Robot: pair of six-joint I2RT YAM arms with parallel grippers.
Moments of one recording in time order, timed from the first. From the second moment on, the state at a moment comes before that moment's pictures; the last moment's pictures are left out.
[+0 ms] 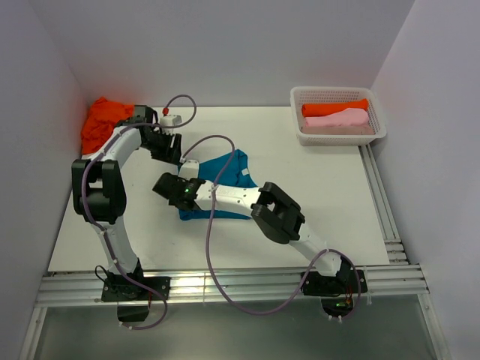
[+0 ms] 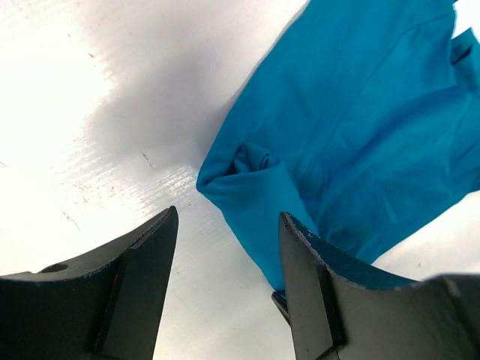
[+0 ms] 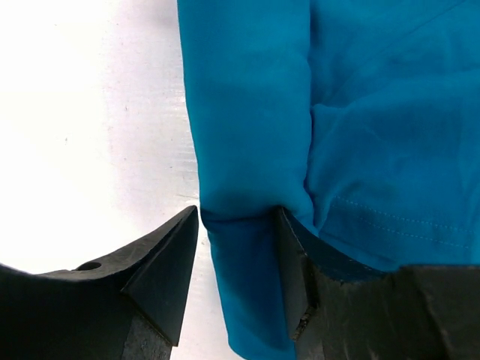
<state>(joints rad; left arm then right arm) -0.07 1.95 1.54 -0.74 0.49 0.22 1.12 2.35 1.92 -0.58 0.54 1.06</state>
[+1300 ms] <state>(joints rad) 0.04 1.88 1.42 -0.85 0.63 0.36 0.96 2.14 1.26 0.32 0.02 1.15</state>
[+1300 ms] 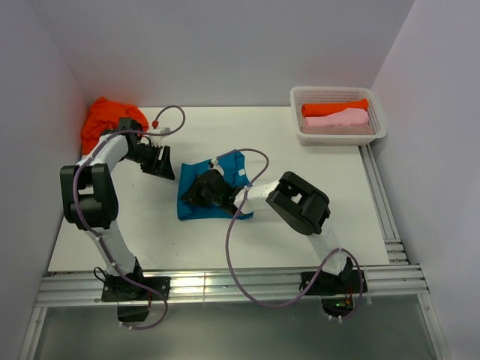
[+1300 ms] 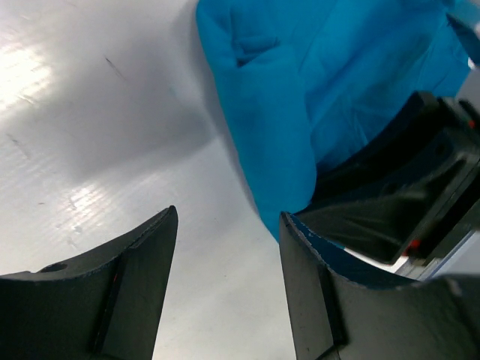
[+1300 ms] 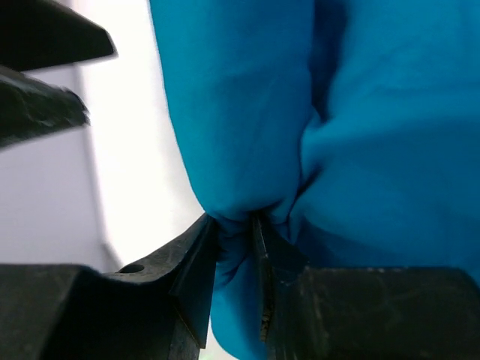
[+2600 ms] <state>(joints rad) -0.17 1.96 1.37 -0.63 0.42 0.16 0.93 2.06 1.03 0.53 0.03 1.34</state>
